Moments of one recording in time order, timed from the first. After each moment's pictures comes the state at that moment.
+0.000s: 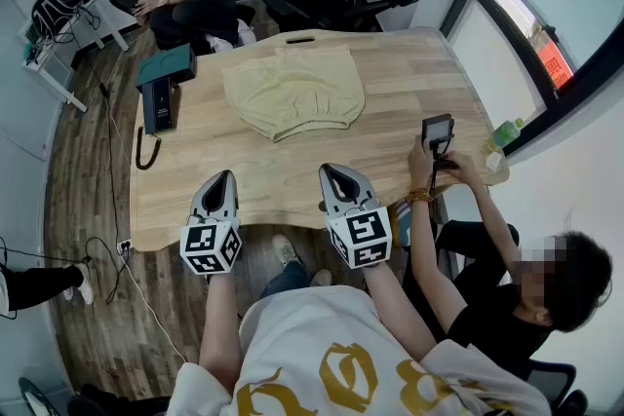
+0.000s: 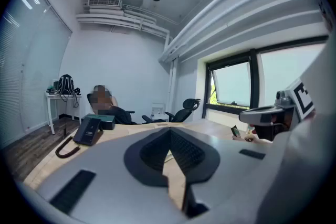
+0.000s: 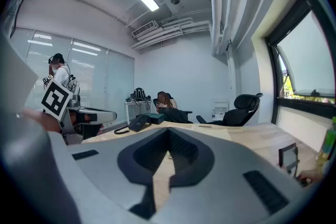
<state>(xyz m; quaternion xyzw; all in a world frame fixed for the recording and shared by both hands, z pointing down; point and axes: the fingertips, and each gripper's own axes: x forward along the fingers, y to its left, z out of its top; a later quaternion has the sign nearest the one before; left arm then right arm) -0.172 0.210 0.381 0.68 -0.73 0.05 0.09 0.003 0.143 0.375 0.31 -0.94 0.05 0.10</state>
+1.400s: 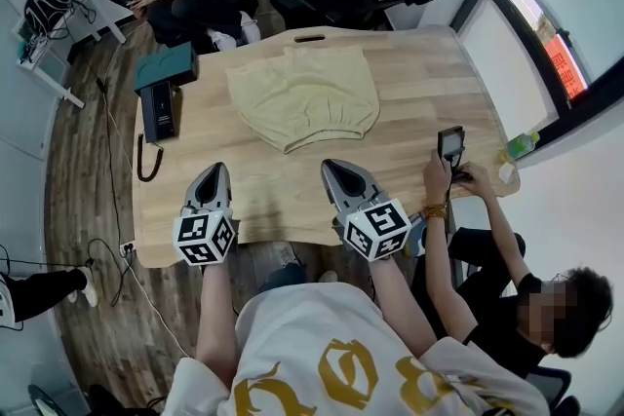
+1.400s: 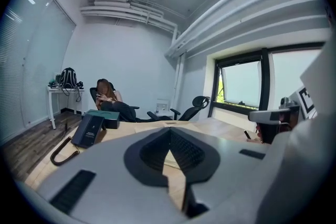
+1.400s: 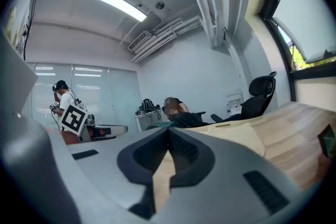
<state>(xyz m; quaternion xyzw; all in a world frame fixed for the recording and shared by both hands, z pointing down) -0.248 0.154 0.391 0.66 -0.74 0.05 0.13 -0.051 0.090 0.376 0.25 -0.96 0.13 0.03</state>
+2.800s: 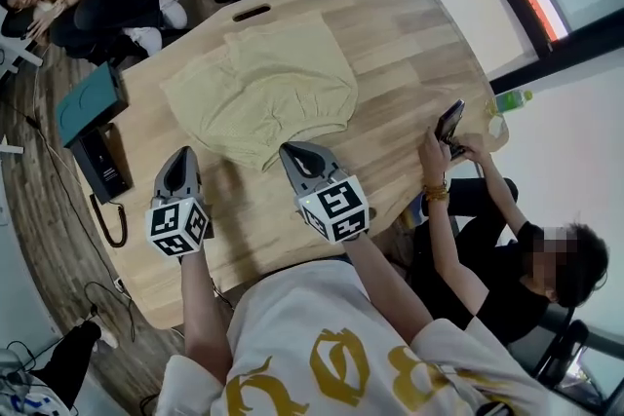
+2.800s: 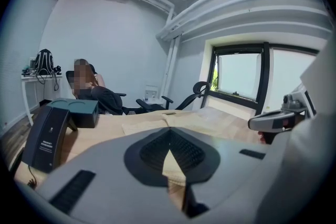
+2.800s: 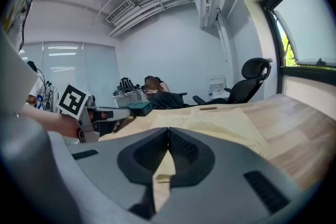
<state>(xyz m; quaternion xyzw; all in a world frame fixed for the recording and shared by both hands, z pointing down) -0.320 -0.002 0.469 0.72 -0.67 0.08 0.18 -0.135 -0.015 0.465 0.33 -0.92 0.16 0.16</state>
